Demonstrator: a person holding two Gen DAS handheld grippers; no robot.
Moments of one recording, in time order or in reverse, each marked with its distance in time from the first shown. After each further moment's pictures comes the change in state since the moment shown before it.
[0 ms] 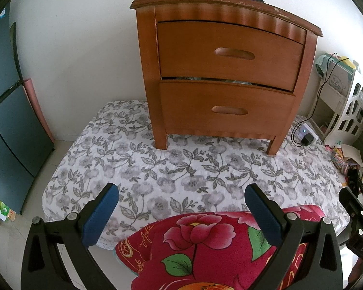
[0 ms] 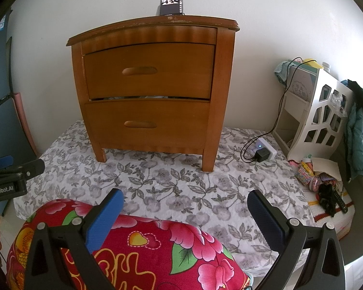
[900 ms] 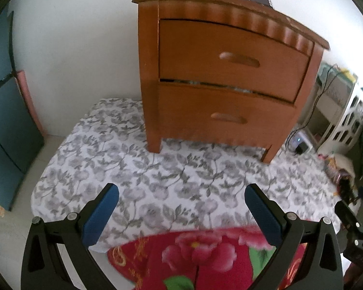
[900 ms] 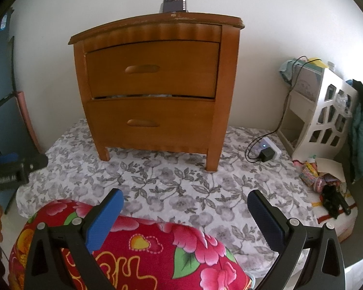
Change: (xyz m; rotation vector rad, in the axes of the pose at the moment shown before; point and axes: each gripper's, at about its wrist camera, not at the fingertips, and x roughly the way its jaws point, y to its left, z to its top) left arm 0.024 0.024 0.015 -0.053 0.007 -0.079; right arm 0.009 -0.002 0.006 -0.007 0.008 0.037
